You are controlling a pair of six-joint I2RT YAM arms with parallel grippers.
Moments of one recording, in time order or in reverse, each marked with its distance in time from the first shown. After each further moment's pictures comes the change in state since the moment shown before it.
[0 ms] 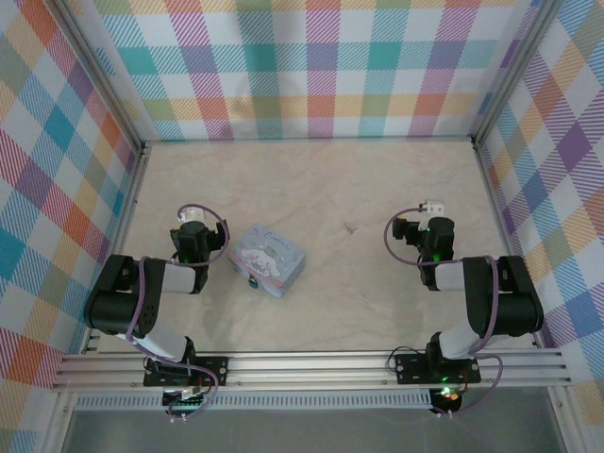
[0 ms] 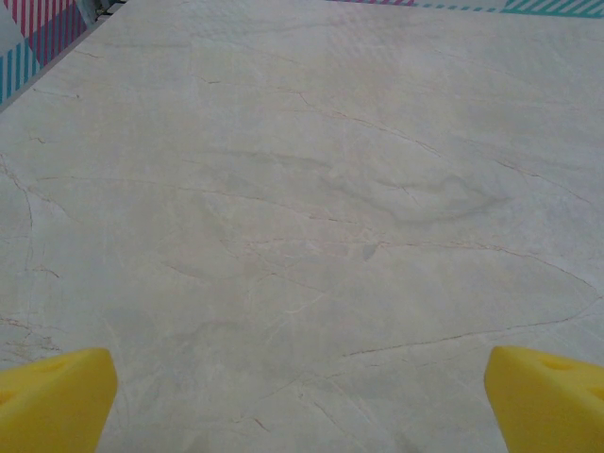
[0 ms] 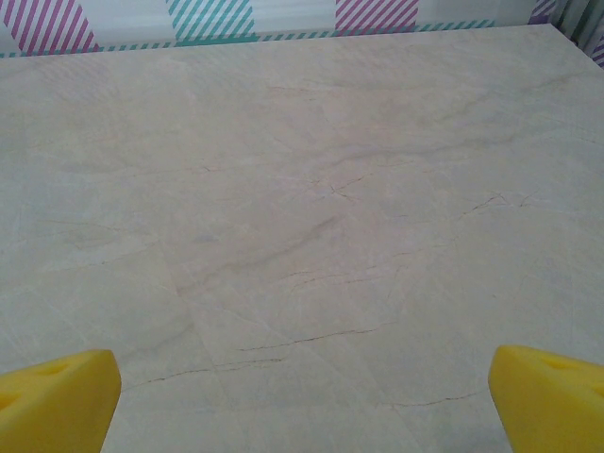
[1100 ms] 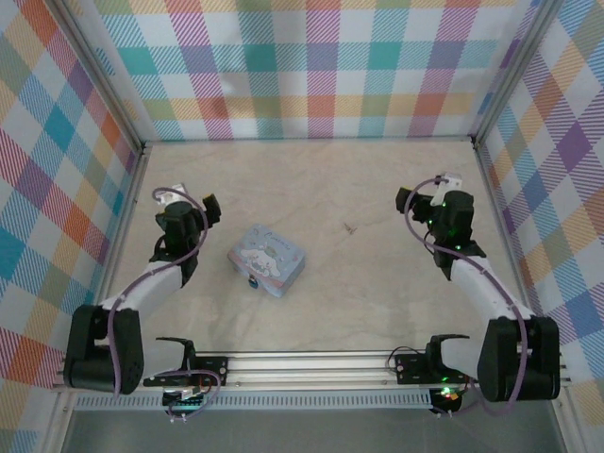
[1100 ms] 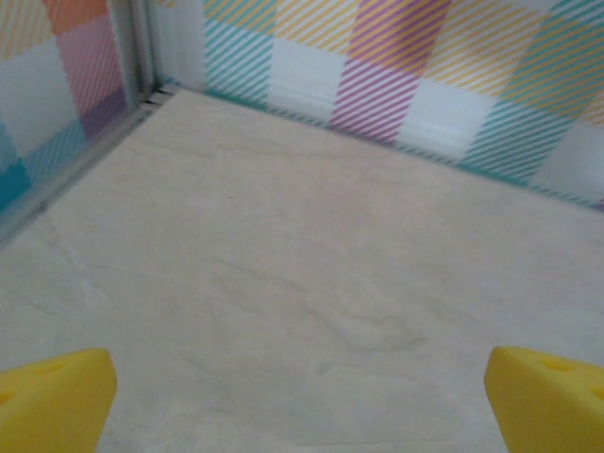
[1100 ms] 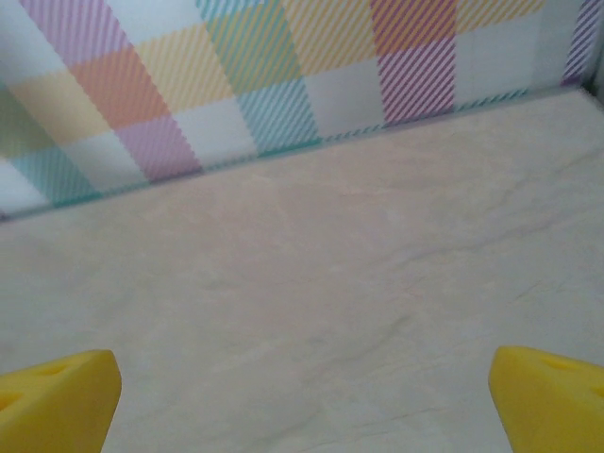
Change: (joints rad) left arm 0.010 -0.352 0.186 -0.451 0.000 -0.187; right arm 0.000 -0.385 0.278 -0.612 -0.124 0.245
